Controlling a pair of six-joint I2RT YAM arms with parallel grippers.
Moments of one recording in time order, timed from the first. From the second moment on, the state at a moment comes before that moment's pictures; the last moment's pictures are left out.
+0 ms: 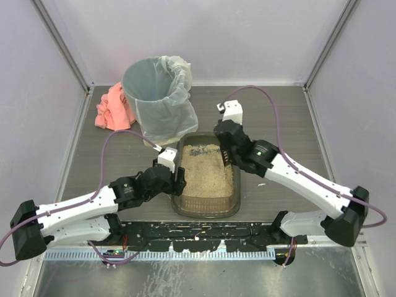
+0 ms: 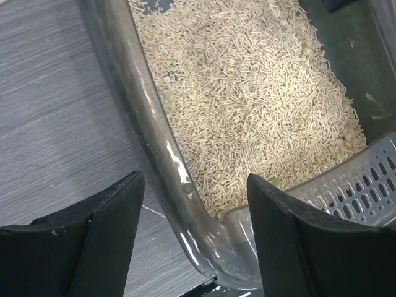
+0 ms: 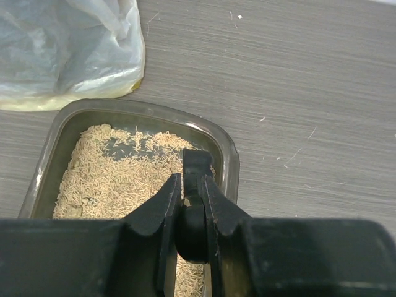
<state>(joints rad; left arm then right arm) -1.06 0.97 0.64 -0.33 -0.38 -0.54 0.88 1.21 1.17 -0.54 0.68 0.34</state>
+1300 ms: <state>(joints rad) -1.07 0.84 0.46 -0.29 -0.22 -0.62 1.13 1.91 1.68 -1.39 1.10 1.01</state>
